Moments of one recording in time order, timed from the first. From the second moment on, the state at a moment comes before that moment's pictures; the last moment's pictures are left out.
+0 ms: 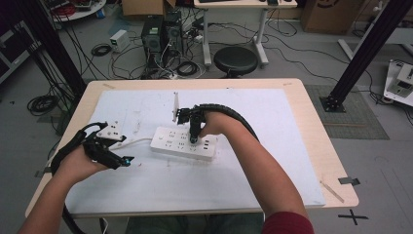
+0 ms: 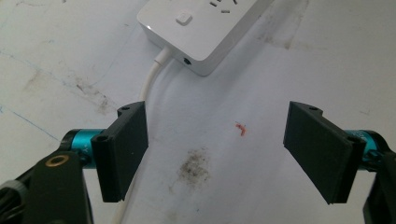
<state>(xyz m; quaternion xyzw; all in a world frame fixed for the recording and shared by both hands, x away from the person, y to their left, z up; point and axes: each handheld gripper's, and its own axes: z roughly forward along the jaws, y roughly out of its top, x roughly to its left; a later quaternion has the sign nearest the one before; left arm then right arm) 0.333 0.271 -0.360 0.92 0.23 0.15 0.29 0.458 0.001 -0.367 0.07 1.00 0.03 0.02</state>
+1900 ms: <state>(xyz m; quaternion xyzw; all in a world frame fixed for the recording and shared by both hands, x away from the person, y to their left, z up) 0.348 0.276 -0.366 0.88 0.23 0.18 0.39 0.374 -0.214 -0.365 0.29 0.86 0.42 0.08</state>
